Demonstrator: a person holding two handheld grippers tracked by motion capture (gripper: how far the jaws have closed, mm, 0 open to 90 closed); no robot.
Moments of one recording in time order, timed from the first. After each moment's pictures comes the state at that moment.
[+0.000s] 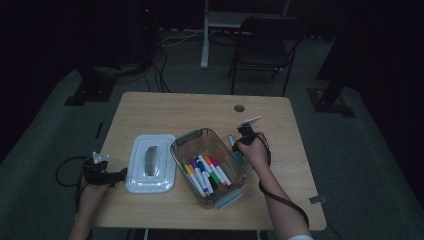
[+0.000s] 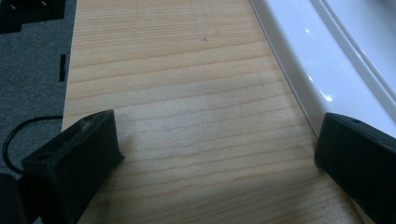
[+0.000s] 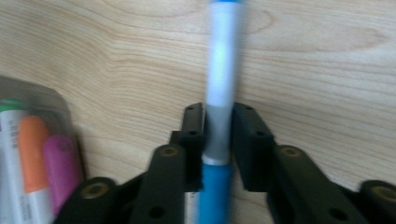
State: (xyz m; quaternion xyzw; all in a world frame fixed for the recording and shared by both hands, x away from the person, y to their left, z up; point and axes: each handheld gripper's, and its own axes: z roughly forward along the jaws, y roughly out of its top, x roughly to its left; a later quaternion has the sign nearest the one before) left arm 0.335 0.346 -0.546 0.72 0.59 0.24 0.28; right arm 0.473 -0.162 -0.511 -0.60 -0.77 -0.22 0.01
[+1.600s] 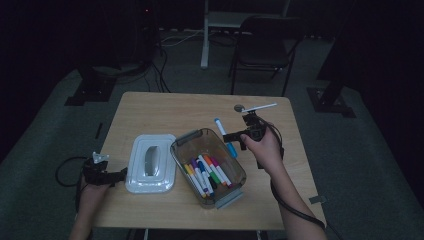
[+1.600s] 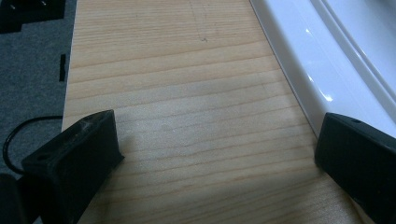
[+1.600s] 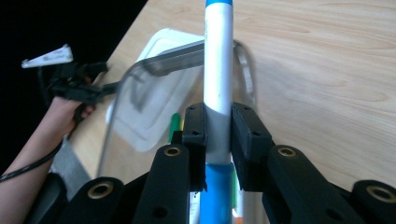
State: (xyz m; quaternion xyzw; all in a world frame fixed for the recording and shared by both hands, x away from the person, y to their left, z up) left arm 0.335 0.346 -0.546 0.72 0.59 0.24 0.28; right arm 0.392 -0.149 -0.366 -0.48 -0.78 -0.40 0.05
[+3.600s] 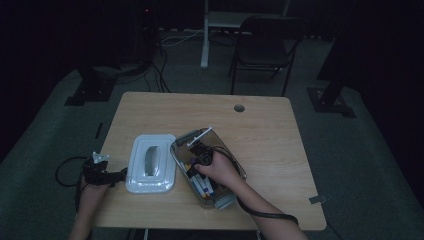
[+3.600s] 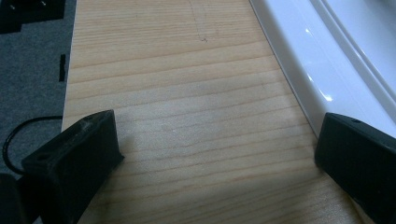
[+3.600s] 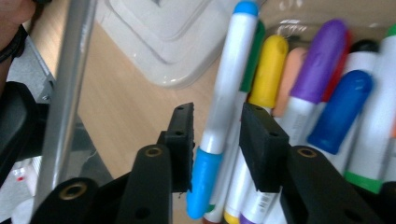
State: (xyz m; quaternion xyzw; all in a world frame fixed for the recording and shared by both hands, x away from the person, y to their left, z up) left arm 0.335 0.347 -0.546 0.72 0.59 0.24 0.28; right arm 0.379 -0.022 -0.459 -0.39 -0.88 -0.23 0.13
